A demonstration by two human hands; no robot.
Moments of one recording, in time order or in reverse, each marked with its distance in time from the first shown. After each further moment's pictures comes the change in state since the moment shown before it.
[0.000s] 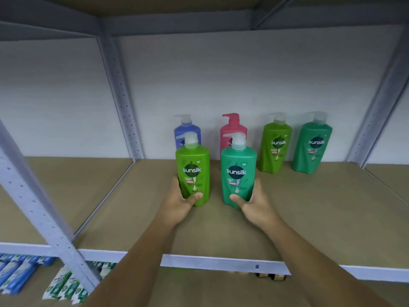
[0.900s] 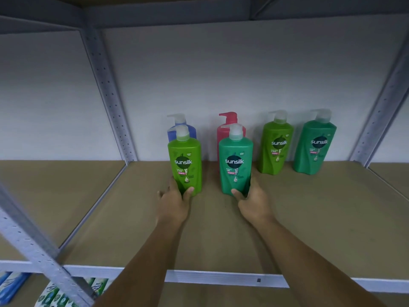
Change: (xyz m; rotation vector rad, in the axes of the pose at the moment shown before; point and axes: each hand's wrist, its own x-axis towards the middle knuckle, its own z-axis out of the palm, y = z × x) left_hand 0.036 -0.009 0.024 0.517 0.218 -0.005; right_hand 0.036 0.015 0.011 -0.192 0.117 0.041
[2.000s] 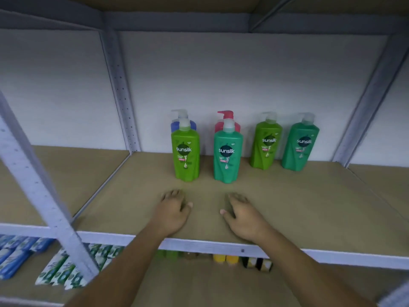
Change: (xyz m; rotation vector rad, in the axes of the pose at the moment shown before) left_hand -0.081 -0.005 -0.040 0.295 -0.303 0.236; right_hand -0.090 -0.022 -0.038 -0.613 -0.450 -0.201
